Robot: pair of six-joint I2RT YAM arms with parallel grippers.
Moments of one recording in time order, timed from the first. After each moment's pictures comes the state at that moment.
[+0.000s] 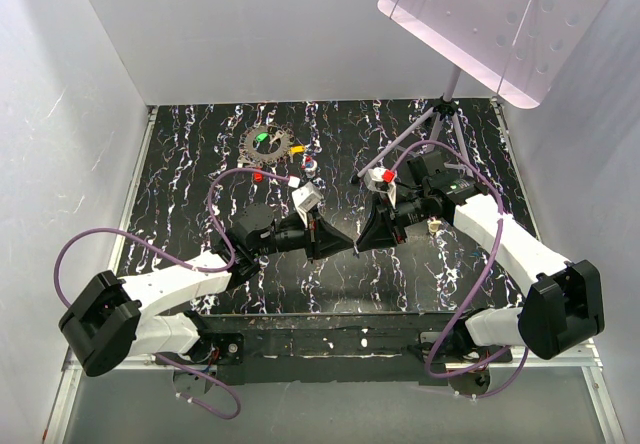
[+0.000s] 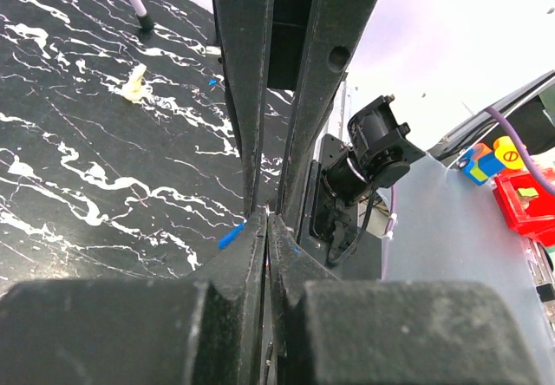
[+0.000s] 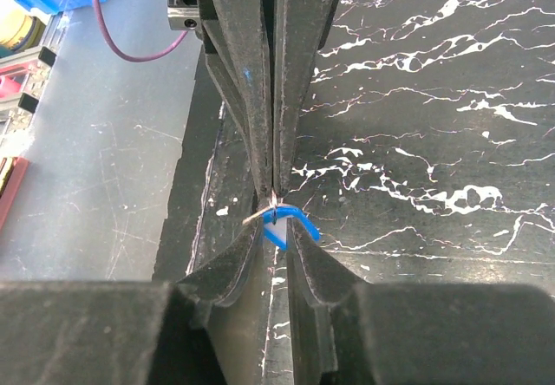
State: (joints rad) left arm -0.83 1.19 0.56 0.61 0.56 -0.45; right arm 0.46 1.31 1.02 -0.74 -1.25 -0.62
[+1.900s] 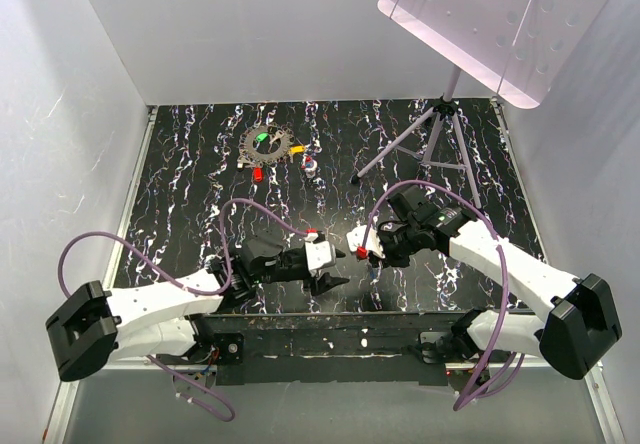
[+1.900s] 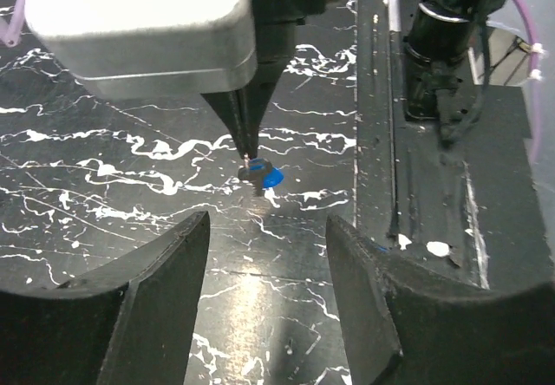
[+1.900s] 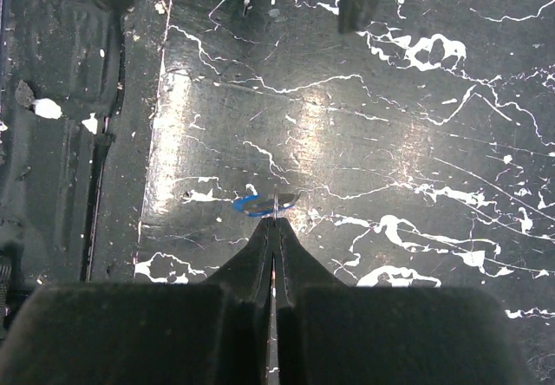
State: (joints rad) left arm -1.02 1.05 0.48 0.37 0.40 0.21; right arm 0.70 1.19 0.87 -0.81 -0.59 -1.02
